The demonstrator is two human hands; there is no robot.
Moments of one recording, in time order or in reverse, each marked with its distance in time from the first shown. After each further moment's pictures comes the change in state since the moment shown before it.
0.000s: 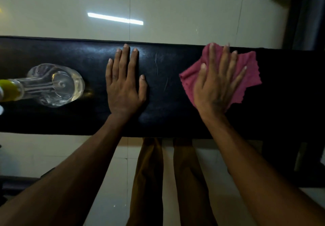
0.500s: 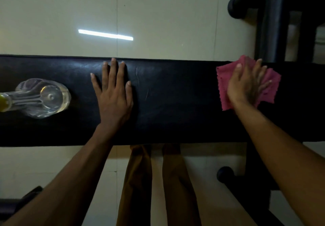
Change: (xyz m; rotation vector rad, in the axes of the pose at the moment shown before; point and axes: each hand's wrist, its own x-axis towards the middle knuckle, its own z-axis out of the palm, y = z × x) left_hand 0.005 0.022 -0.013 -0.047 -0.086 -0.042; right_hand 0.072 0.123 -0.040 0.077 -0.074 0.391
